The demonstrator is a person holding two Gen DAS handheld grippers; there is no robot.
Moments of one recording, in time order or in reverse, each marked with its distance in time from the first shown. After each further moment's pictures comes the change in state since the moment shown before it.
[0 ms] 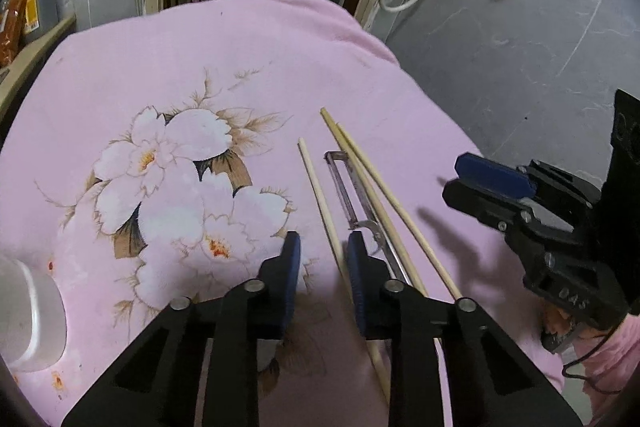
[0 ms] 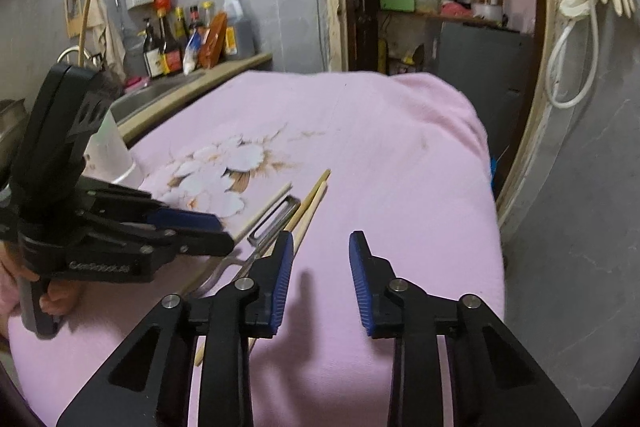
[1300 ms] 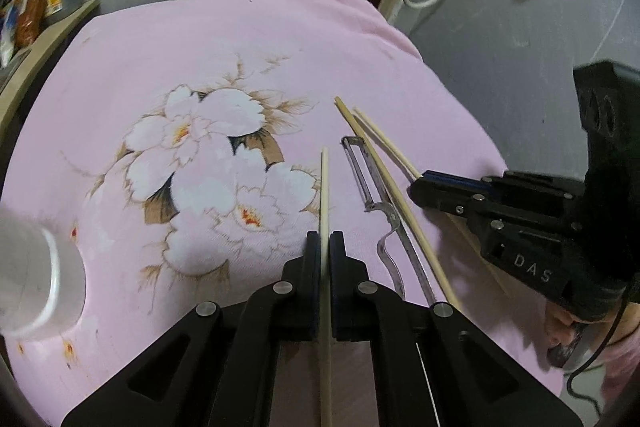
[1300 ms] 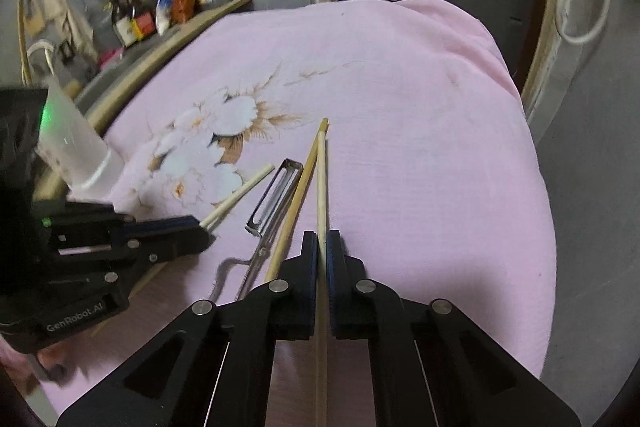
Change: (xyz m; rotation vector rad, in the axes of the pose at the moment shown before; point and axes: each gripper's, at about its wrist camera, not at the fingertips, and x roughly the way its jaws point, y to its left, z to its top) left arm -0.011 0.007 -0.010 -0.069 0.004 0.066; right arm 0.041 0.006 0.014 0.145 0.235 0.006
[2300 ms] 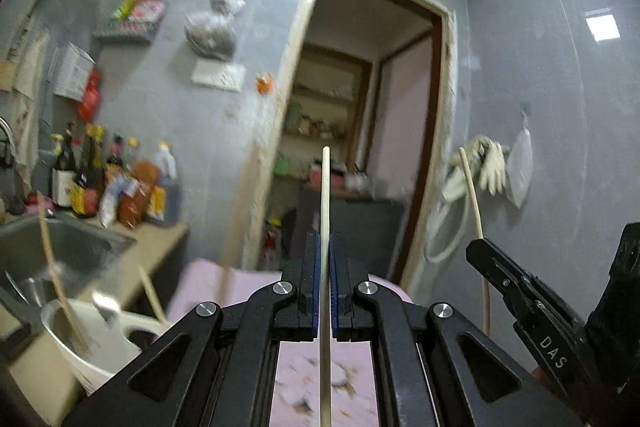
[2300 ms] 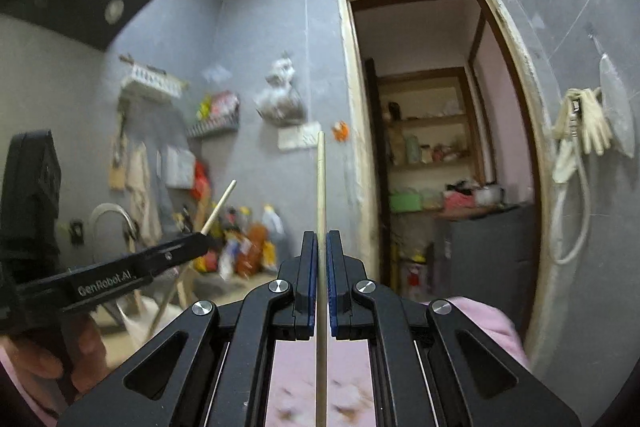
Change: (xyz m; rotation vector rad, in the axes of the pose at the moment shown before) left arm -0.207 0.025 -0.030 -0.019 -0.984 0.140; right arm -0.134 0.120 0.000 -0.144 -1.055 0.078
